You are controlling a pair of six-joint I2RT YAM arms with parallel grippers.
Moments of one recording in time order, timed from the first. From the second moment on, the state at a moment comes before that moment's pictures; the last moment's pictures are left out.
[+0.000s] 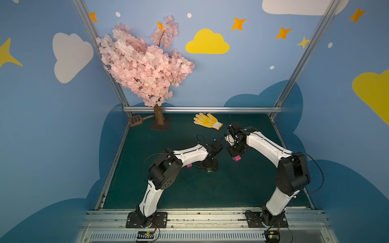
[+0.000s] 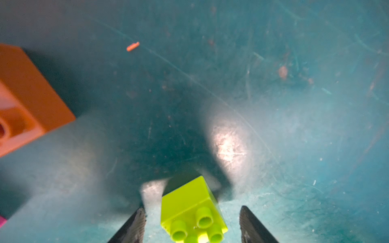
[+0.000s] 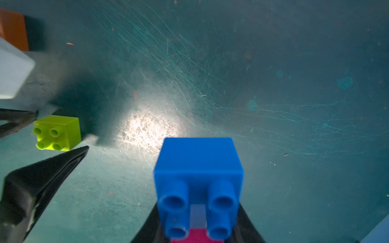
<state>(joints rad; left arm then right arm) -0.84 2.09 1.54 -0.85 0.08 -0.70 0.49 1.75 1.41 -1.05 0.06 -0.01</state>
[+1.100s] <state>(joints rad) -0.90 2.10 1.54 -0.86 0.04 -0.70 0.52 1.77 1.41 -1.06 0.06 0.00</state>
